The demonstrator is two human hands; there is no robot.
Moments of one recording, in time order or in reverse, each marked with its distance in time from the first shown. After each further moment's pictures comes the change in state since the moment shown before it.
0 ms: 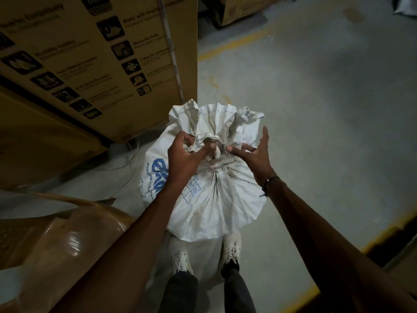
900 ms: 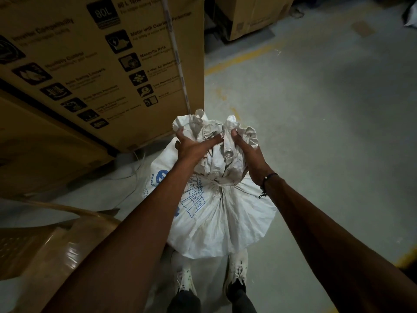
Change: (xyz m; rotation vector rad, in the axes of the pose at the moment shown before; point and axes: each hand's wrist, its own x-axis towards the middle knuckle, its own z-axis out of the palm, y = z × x) left_hand 0.067 0.008 0.024 -0.097 -0.105 -0.492; right_hand 0.030 -0.027 0.031 0.233 -0.169 0.019
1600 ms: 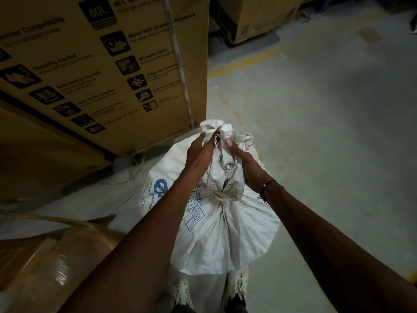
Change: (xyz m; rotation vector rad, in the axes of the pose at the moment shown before) left_hand 0.018 0.003 0.020 0.021 -0.105 0.167; right_hand 0.029 0.003 0.006 0.094 -0.238 0.126
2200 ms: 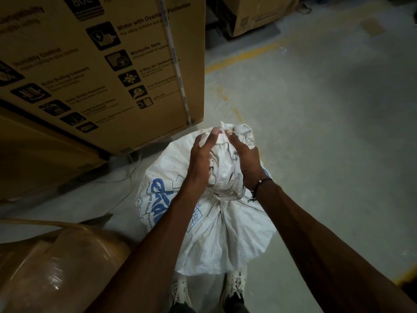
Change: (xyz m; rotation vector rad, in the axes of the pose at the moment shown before) left_hand -0.007 -0.009 0.018 -0.434 0.008 -0.031; right_hand 0.026 0.005 0.003 0.091 0.310 -0.101
